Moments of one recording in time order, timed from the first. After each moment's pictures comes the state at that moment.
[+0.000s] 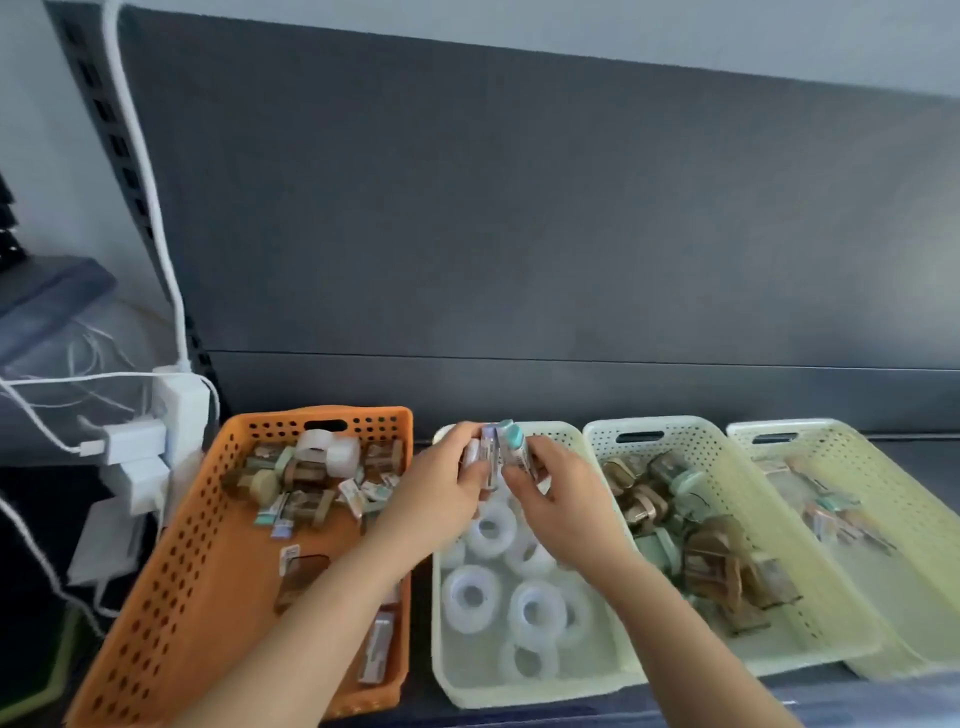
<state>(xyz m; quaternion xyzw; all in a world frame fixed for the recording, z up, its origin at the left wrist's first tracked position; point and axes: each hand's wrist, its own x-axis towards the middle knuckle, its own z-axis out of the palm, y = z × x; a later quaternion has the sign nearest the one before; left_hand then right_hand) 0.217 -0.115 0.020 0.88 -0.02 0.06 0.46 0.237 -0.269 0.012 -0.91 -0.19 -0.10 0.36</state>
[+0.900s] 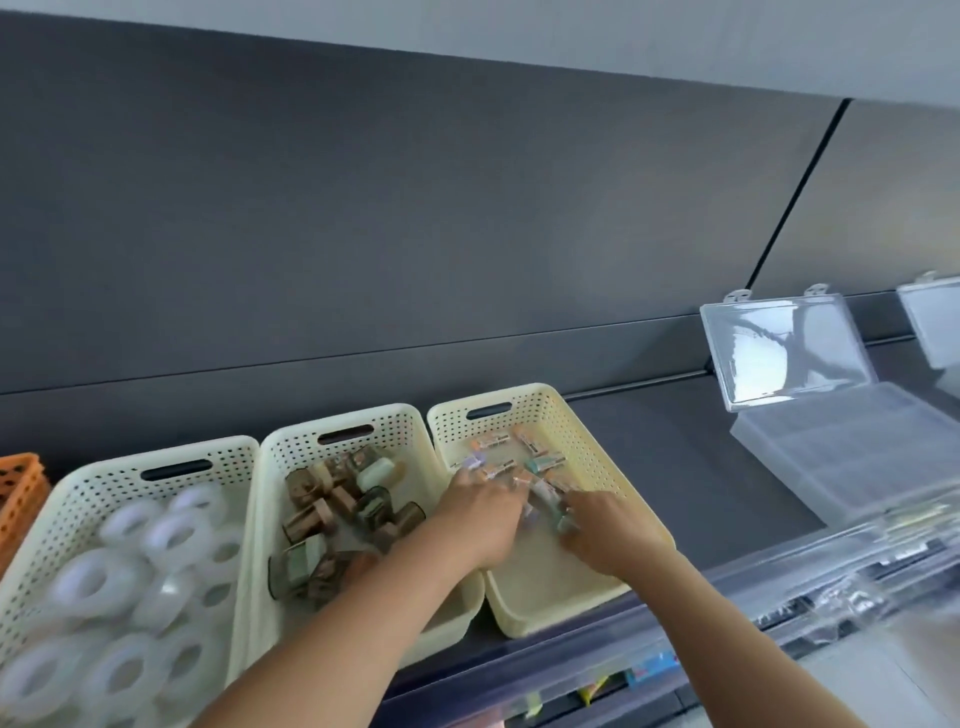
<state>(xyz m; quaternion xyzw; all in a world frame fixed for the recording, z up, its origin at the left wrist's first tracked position) 0.287 -0.490 -0.018 0.95 -0.30 -0.05 0.01 0.263 -0.658 -0.025 -0.99 0.00 0.09 0.08</state>
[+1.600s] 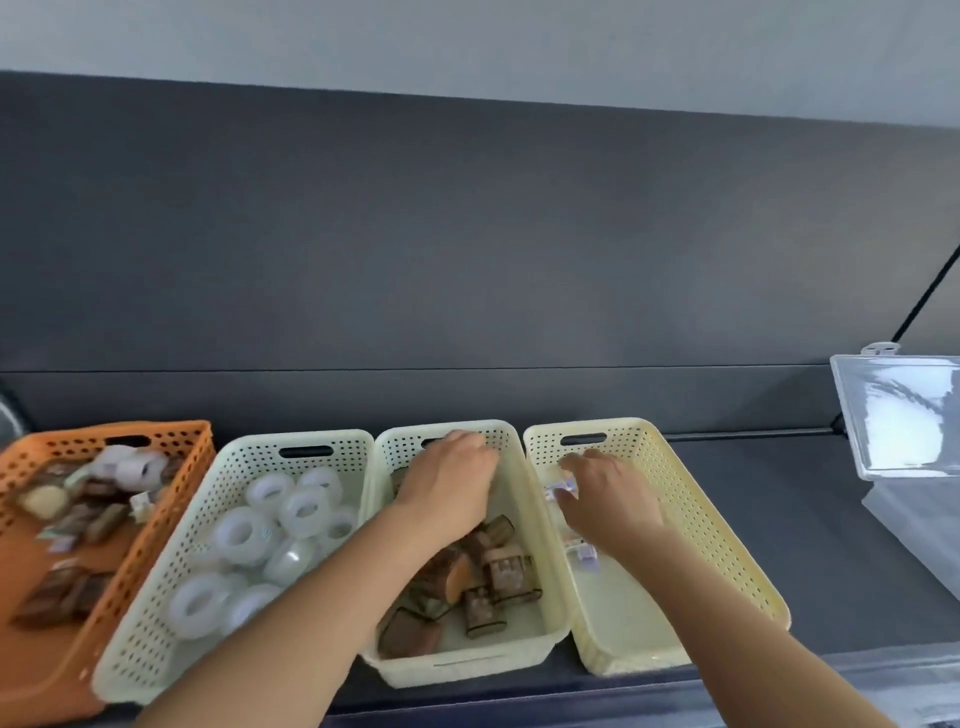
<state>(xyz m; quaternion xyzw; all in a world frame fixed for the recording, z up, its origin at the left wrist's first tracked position) 0.281 -0.381 0.024 0.98 -0.15 0.11 0.05 0.303 -0.571 0.005 -0.98 -0.13 -0.08 0.08</state>
